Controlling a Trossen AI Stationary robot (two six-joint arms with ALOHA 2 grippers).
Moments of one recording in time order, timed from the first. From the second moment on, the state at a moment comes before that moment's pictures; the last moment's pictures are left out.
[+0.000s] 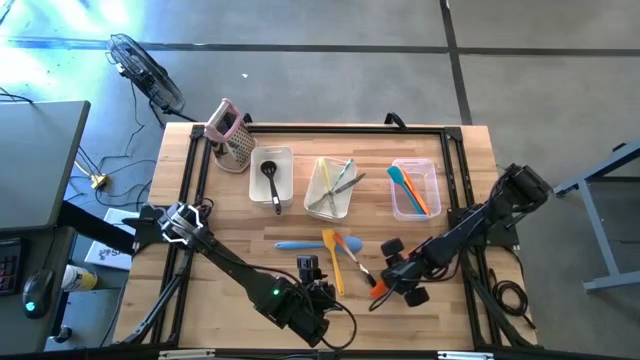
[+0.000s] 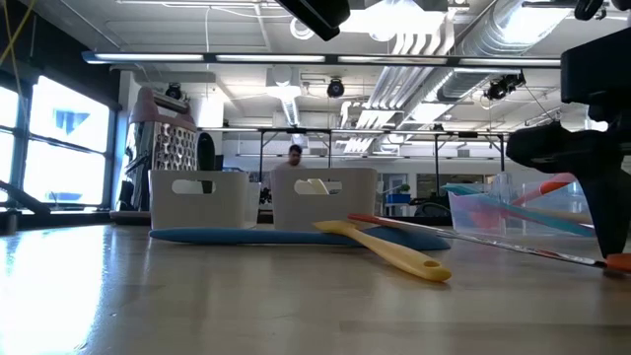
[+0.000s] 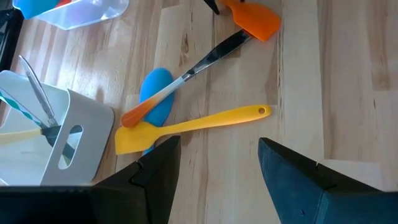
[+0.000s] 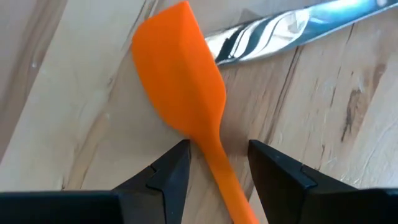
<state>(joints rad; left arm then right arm) -0.62 2.11 1.94 -0.99 -0.65 -0.48 0.59 1.62 0.73 -0.34 0.09 0.20</state>
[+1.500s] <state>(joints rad) -0.62 2.11 1.94 -0.97 -0.61 -0.50 0.61 1.66 0.73 -0.27 0.08 0.38</state>
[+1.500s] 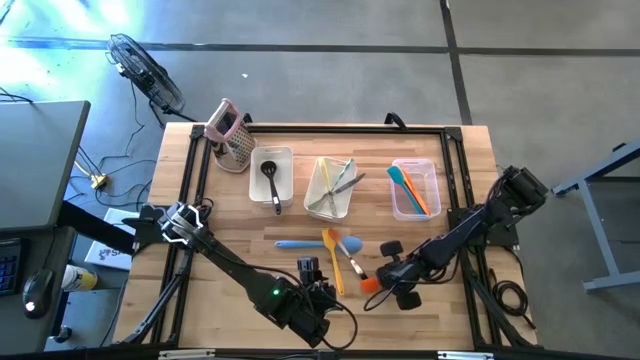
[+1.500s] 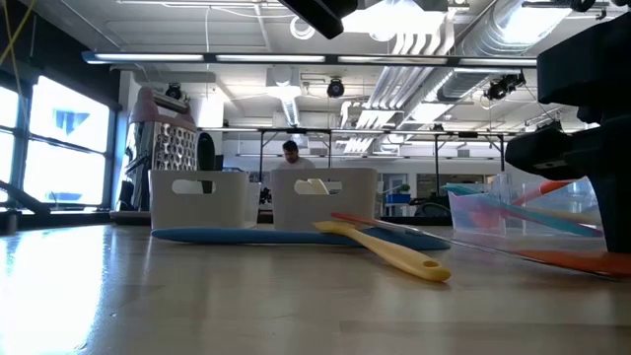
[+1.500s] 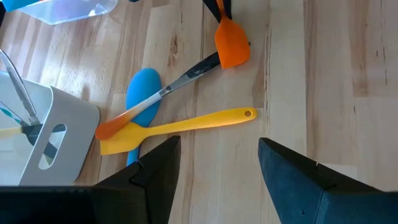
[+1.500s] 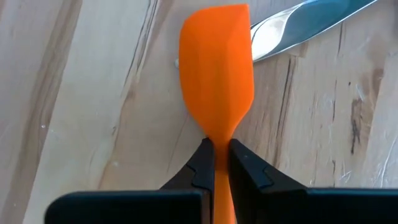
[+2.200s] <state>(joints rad) -0.62 2.11 1.94 -0.97 -0.61 -0.50 0.64 1.60 0.72 -0.28 0.12 0.40</state>
